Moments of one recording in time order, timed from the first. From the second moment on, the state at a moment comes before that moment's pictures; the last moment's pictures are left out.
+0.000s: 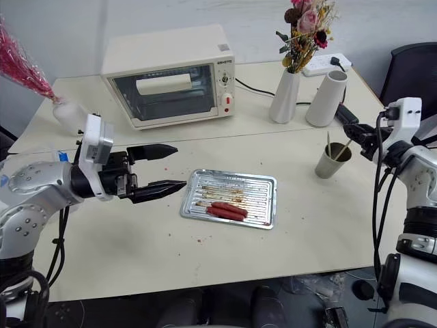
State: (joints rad) left arm -0.44 0.79 0.17 -0.46 -0.85 0.79 -0.78; right arm -0.73 -0.79 -0.38 0.45 0.45 0.64 0.69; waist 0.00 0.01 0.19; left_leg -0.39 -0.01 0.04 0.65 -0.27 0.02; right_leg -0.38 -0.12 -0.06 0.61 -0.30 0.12
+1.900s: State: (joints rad) left arm -0.44 0.59 0.12 -0.45 -0.71 0.66 -0.66; right arm -1.23 -0.35 -0.77 0.20 0.92 1.42 0.07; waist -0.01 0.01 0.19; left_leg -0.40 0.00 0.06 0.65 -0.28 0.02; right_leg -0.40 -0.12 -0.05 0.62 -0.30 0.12
